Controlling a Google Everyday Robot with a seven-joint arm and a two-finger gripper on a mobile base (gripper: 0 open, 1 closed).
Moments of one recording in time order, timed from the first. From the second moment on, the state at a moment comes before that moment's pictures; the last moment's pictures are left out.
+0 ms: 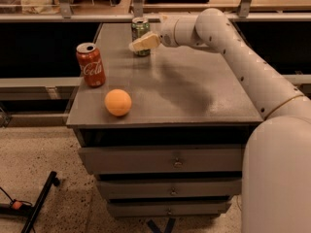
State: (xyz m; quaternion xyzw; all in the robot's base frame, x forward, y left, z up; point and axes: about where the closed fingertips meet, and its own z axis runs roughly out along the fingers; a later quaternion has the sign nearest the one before) arm 0.842 0.019 0.890 -0.42 0.67 0.22 0.57
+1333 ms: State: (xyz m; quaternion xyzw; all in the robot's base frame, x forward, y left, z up) arm 0.860 0.024 0.882 -0.37 0.69 0.27 0.56
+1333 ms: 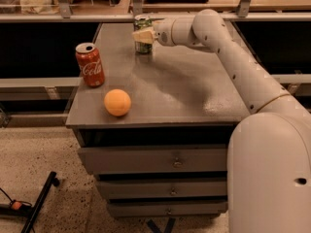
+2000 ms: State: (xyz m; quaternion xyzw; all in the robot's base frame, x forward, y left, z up) arm 0.816 0.013 0.919 -0.41 0.64 0.36 0.55
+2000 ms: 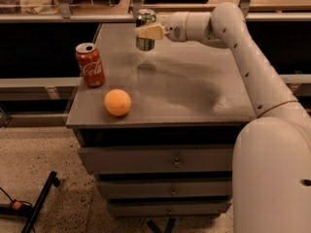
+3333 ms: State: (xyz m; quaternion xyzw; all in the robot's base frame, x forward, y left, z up) arm 0.710 0.000 0.931 -0.47 0.65 0.33 0.50
